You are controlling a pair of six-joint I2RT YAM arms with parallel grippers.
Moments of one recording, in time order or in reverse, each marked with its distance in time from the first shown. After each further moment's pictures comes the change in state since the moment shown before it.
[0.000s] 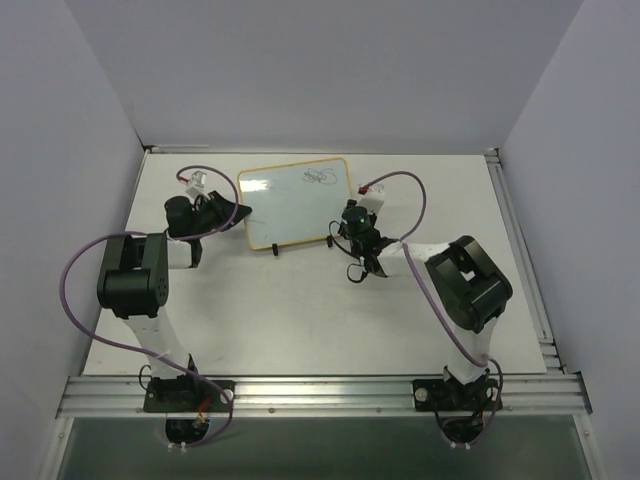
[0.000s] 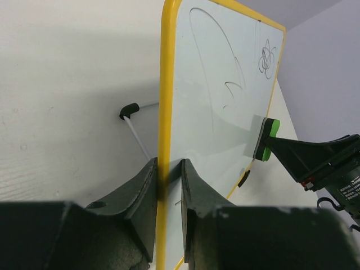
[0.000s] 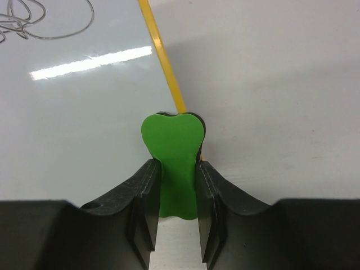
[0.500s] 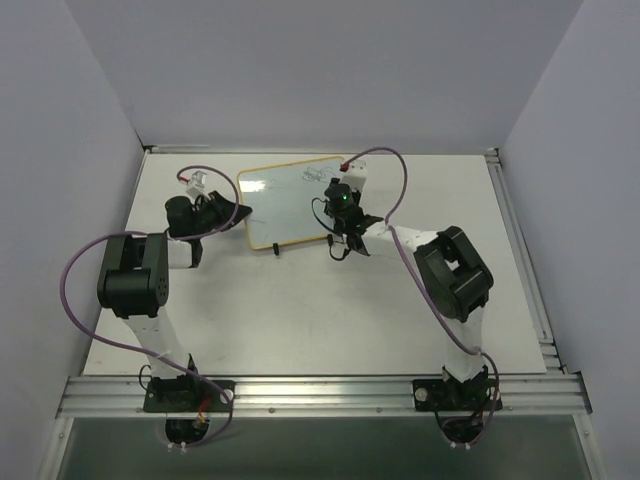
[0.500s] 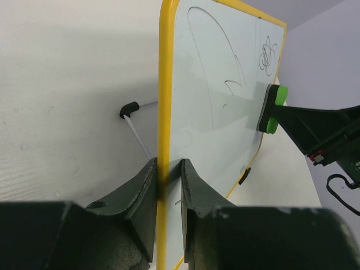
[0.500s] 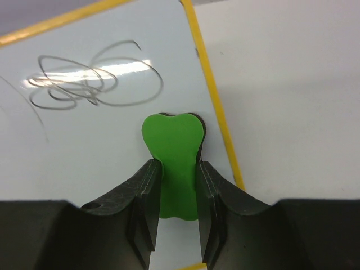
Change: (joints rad) left arm -0.003 0.000 0.000 0.001 -0.005 0.000; right arm 0.016 0.095 0.249 -0.130 0.034 -0.066
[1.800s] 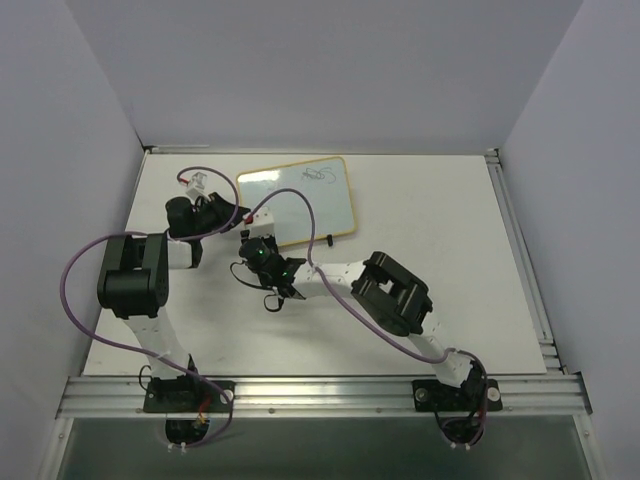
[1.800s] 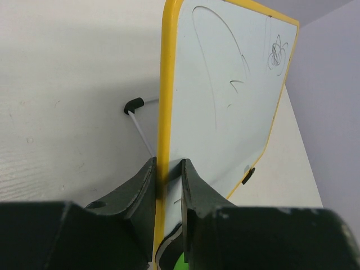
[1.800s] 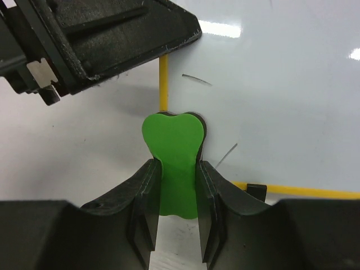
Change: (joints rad) left arm 0.000 0.000 0.000 -0.024 -0.012 0.005; right arm 0.417 0.306 0.343 -0.035 0.044 -0.024
